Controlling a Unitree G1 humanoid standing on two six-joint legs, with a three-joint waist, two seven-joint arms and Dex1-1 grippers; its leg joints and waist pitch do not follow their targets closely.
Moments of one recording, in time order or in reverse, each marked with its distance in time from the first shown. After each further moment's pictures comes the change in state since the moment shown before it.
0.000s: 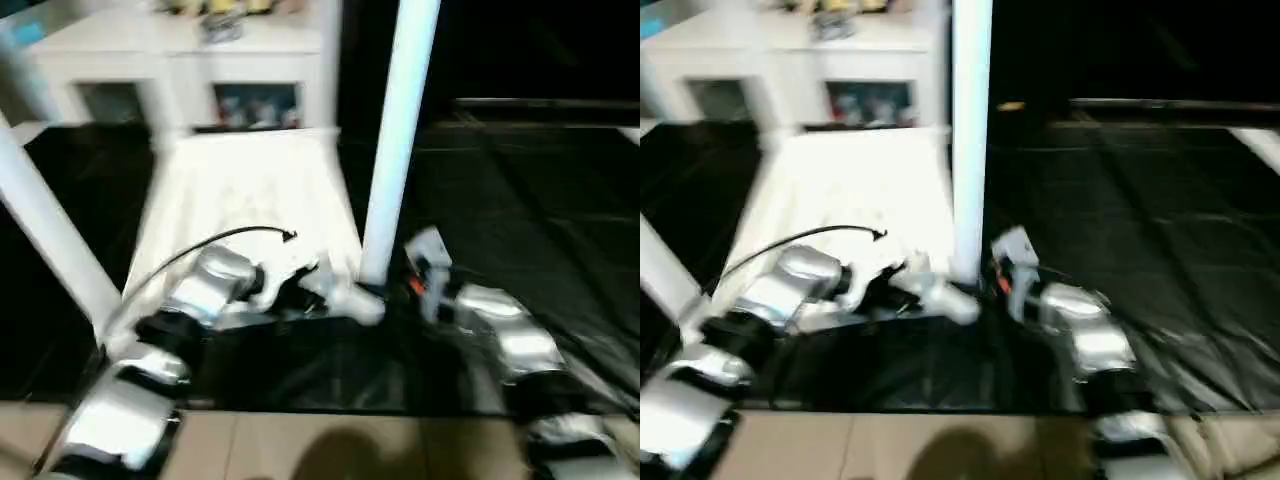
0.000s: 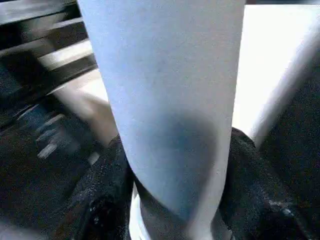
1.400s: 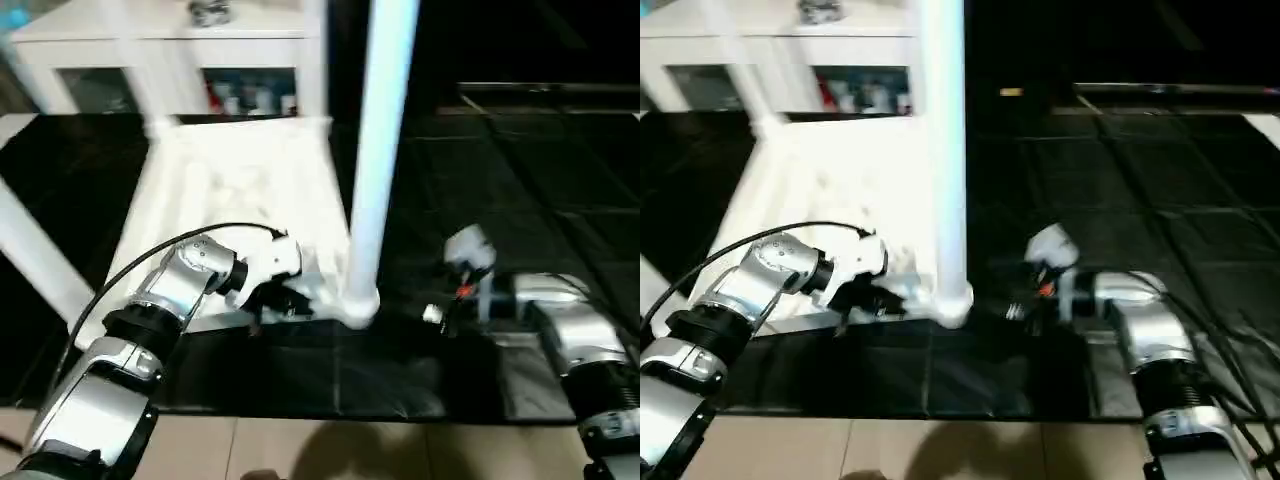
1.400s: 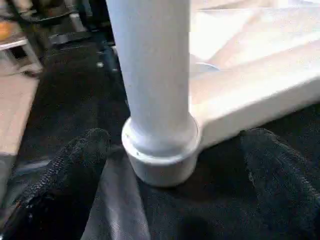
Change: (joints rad) left arm -0.004 0.187 -0.122 -0.014 0.009 -0.334 -0.365; right arm 0.038 -0.303 0.112 -0.101 0.063 -0.083 0.562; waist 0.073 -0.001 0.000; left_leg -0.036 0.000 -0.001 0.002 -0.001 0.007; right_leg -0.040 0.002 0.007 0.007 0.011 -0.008
